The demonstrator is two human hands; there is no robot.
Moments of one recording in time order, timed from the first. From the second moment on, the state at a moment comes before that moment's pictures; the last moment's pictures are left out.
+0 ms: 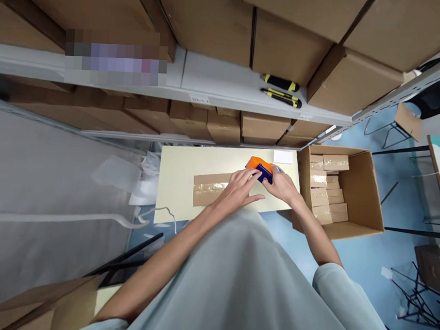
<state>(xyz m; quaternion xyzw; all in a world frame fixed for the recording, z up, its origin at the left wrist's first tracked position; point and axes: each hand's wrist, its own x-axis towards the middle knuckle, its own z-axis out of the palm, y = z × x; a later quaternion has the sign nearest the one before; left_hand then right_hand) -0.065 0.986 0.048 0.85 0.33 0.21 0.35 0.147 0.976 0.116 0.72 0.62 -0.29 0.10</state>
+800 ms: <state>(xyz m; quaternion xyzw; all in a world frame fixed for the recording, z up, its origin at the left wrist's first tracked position) -0.102 1.204 0.127 0.83 0.49 0.23 0.14 0.066 1.247 0.181 0.65 0.76 -0.10 0.01</state>
